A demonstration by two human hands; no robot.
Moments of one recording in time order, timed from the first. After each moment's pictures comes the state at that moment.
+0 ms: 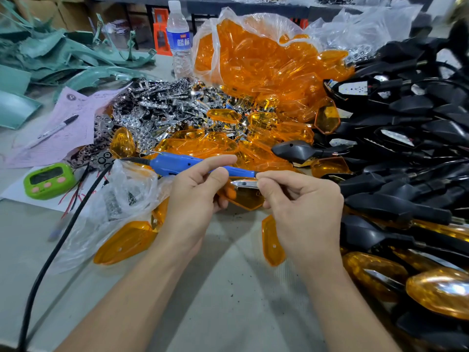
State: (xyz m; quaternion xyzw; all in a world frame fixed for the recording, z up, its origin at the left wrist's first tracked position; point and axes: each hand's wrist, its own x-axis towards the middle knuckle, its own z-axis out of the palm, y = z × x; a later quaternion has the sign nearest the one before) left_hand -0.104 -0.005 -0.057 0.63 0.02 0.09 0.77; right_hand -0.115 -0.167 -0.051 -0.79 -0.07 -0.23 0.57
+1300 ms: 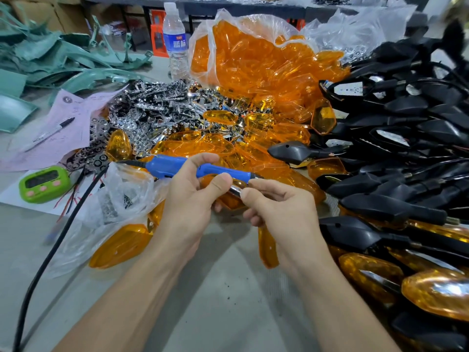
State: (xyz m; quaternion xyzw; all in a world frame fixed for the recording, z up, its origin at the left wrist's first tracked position) left_hand -0.098 -0.006 -0.065 0.62 0.00 0.09 0.78; right_hand -0.109 -0.158 -0.057 -0.68 0.06 0.00 0.73
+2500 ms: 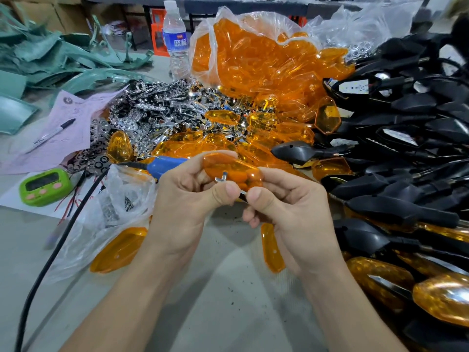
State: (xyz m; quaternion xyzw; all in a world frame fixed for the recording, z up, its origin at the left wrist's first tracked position) left_hand -0.118 -0.001 -0.041 0.56 -0.16 0.08 0.81; right_hand -0.117 -0.163 -0.046 -0.56 -0.15 0.00 0.81
